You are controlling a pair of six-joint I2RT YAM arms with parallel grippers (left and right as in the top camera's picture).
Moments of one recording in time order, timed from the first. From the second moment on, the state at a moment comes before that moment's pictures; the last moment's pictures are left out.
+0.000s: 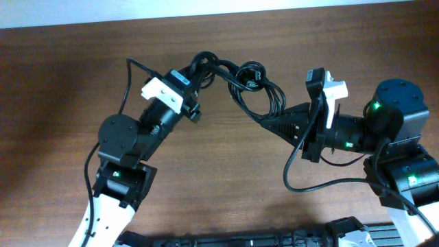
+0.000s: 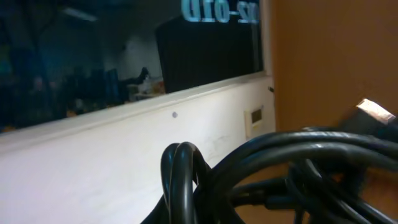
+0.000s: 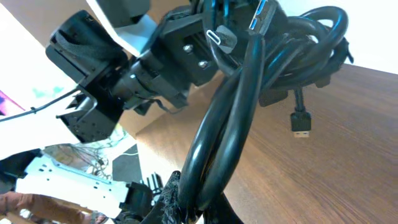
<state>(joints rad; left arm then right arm) -0.41 1.04 0.88 0.40 0.32 0.11 0.18 0.94 1.15 -0.55 -1.05 0.18</state>
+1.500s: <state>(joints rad) -0.38 1.00 0.88 0.00 0.47 0.23 0.18 0.94 1.15 -0.43 -0.82 0.18</state>
